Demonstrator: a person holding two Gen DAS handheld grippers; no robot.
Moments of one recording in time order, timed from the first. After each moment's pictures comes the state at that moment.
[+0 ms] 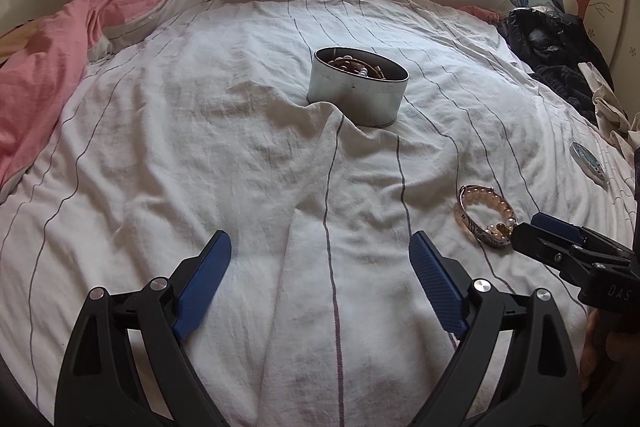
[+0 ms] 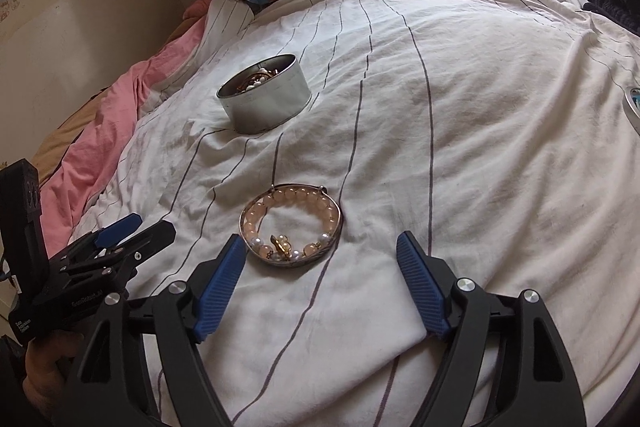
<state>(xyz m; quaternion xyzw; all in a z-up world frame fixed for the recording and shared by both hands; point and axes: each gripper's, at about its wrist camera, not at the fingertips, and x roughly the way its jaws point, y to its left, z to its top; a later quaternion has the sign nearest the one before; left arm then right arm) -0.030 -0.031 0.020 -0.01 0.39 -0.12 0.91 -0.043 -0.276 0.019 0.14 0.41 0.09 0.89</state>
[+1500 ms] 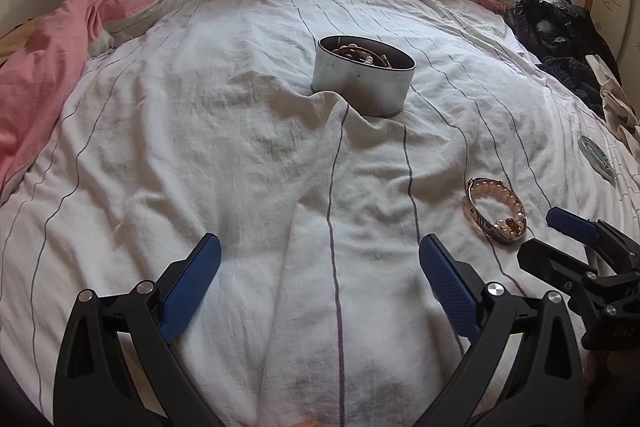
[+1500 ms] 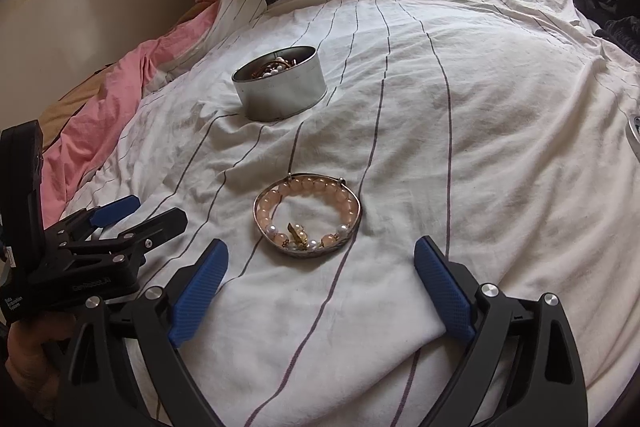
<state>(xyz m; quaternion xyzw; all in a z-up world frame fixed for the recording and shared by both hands) -0.025 -0.034 0.016 0.00 0.41 -0.11 0.90 -0.046 -0.259 0.022 0.10 0.41 0.10 0.90</state>
